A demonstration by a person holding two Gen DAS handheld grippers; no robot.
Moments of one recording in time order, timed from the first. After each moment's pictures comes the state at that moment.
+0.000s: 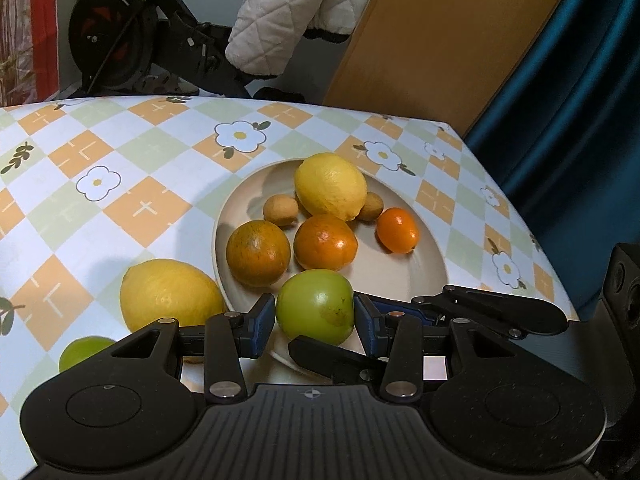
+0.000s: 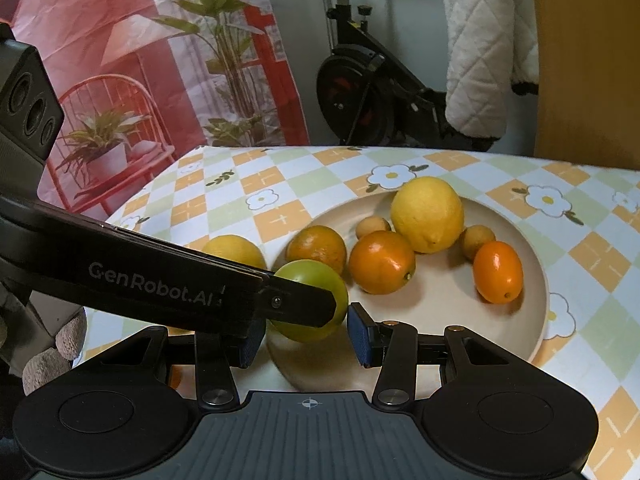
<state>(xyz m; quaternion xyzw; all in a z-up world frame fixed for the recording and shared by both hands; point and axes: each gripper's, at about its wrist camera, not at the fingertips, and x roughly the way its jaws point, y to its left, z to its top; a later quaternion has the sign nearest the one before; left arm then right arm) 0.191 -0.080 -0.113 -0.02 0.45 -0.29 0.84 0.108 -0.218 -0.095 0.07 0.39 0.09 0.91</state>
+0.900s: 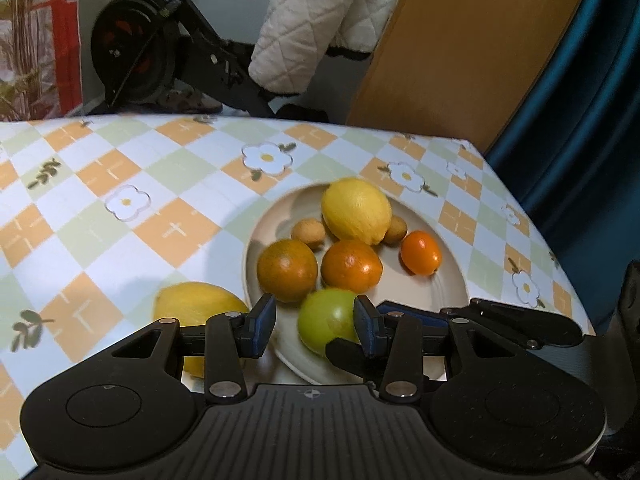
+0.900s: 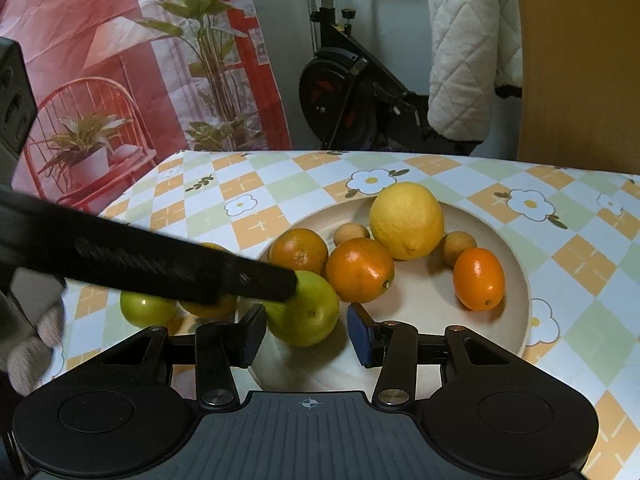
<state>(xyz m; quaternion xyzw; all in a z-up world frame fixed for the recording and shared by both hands) 0.188 -0.068 -0.096 -0.02 0.43 -0.26 0.86 0.111 -0.221 -0.096 0.06 0.39 0.06 0.92</state>
